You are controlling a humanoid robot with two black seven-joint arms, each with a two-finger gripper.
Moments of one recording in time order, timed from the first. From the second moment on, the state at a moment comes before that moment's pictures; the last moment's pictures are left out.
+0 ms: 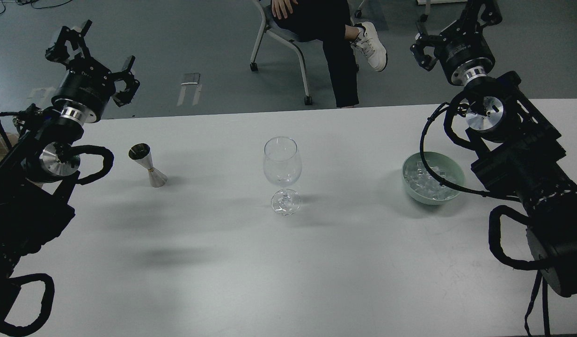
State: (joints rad) left arm -0.78 0.38 -1.07 -0.62 0.22 -0.40 -0.23; right arm 0.96 -0.04 1.38 0.40 -0.46 0.32 0.22
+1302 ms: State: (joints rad) left arm -0.78 0.35 -1.08 -0.64 0.21 -0.43 -0.22; right arm 0.96 -0.04 1.39 0.41 -0.46 0.31 0.22
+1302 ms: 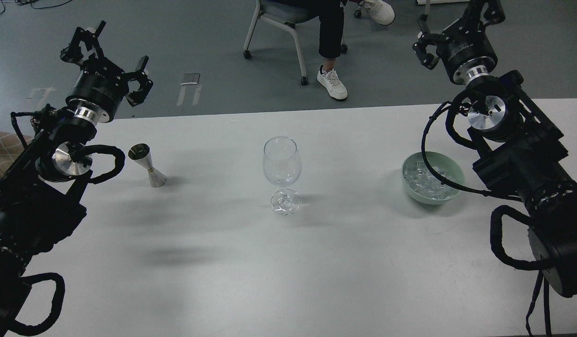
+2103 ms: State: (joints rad) left arm -0.04 0.64 -1.50 -1.43 -0.15 -0.36 -0.13; right arm 0.87 -0.05 1.38 0.52 -0.46 0.31 0.22
